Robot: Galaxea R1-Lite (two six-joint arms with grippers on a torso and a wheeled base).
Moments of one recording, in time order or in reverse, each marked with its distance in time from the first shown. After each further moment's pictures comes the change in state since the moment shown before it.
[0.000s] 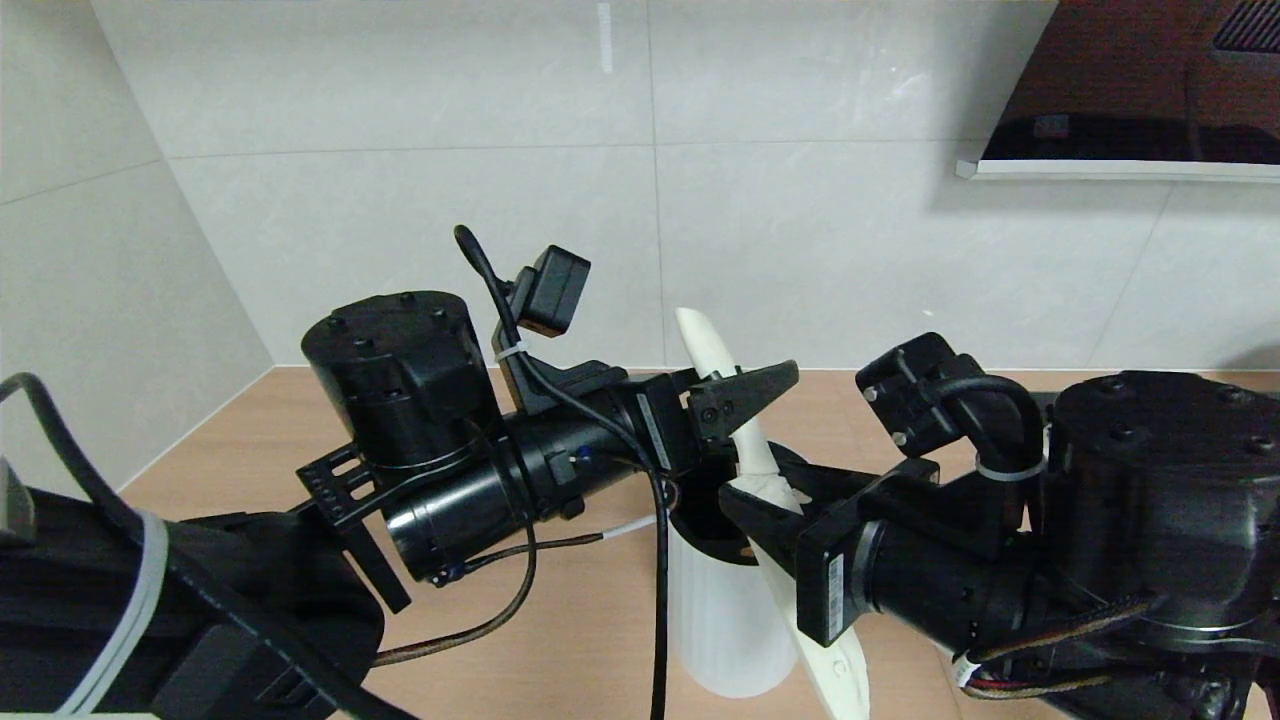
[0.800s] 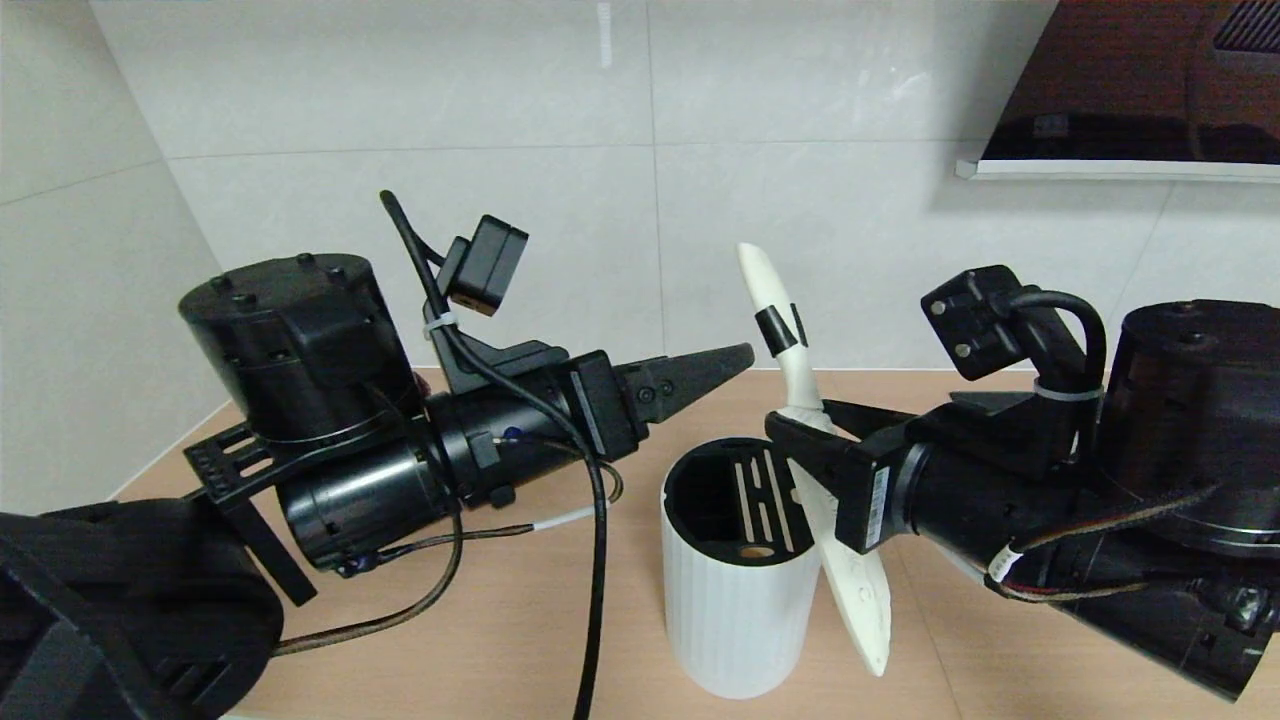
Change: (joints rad) left arm 0.053 -0.113 0.014 0.113 -0.073 -0.024; right arm -0.097 -0.039 -0.030 -0.002 -0.001 0.000
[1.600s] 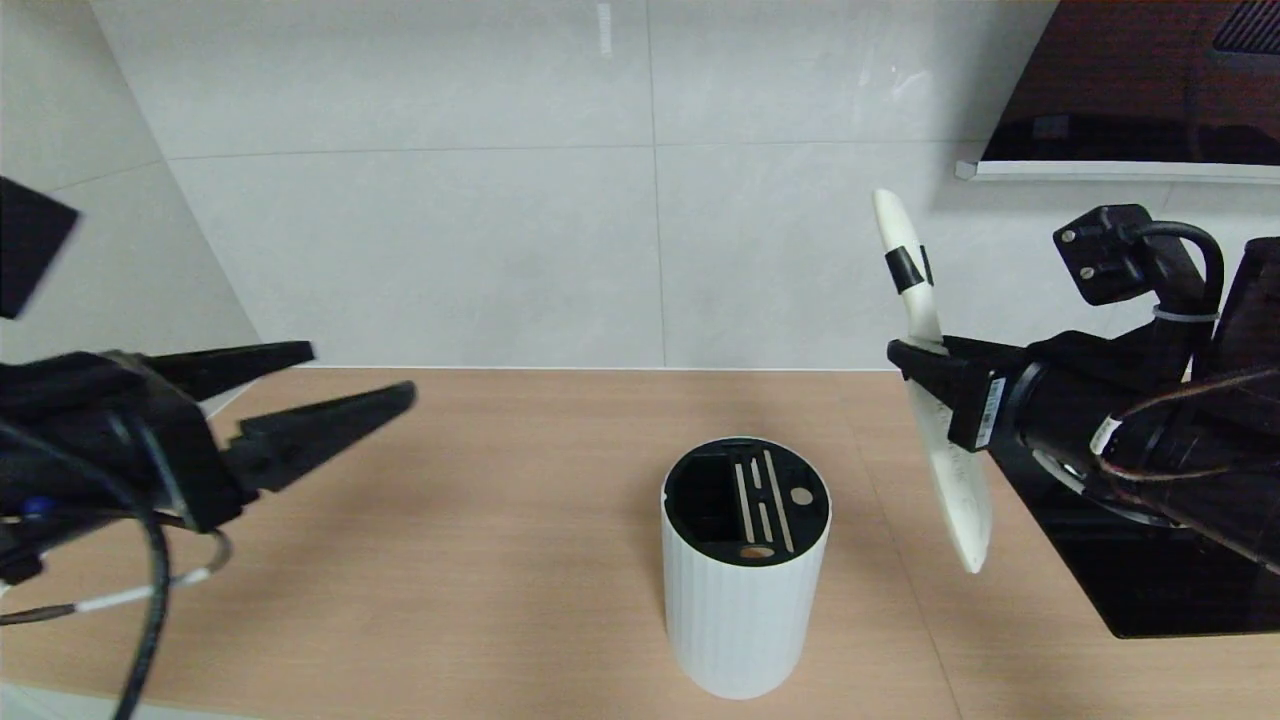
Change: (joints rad) left arm 0.362 -0.516 0.068 0.638 0.076 0.553; right arm -0.269 -0.078 0.017 0.011 0.067 -0.082
